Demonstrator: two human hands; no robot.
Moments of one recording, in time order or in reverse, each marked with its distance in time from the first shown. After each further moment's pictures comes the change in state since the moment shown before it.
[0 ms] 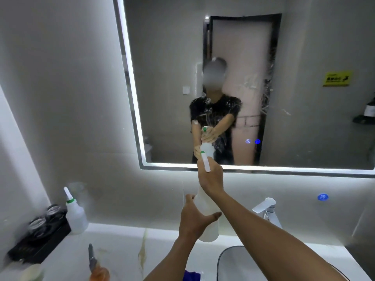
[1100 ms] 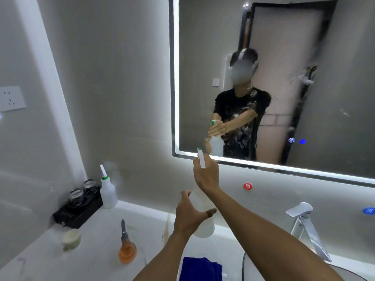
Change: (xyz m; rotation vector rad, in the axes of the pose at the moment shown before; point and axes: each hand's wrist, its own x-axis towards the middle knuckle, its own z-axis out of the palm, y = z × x) left_hand -0.009 -0.073 -0.086 0.022 0.137 -0.080; right_hand -0.041 -0.046 0.106 -0.003 -0.159 -0.055
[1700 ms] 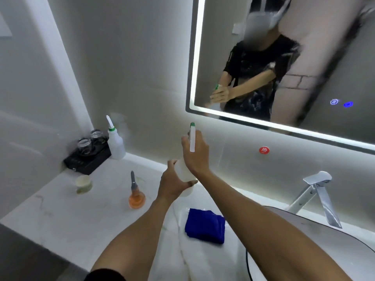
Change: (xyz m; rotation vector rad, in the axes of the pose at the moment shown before) left_hand 0.002 -0.099 -0.040 0.003 -0.017 -0.124; right_hand -0.056 0.028 0.088 0.095 -0.108 -0.069
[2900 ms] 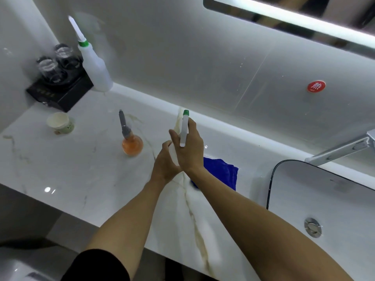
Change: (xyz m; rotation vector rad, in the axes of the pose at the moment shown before) left_hand -0.016 -0.152 0.058 0.088 -0.155 -0.252; right_hand -0.099 0.127 0.099 -0.089 -0.180 0.271
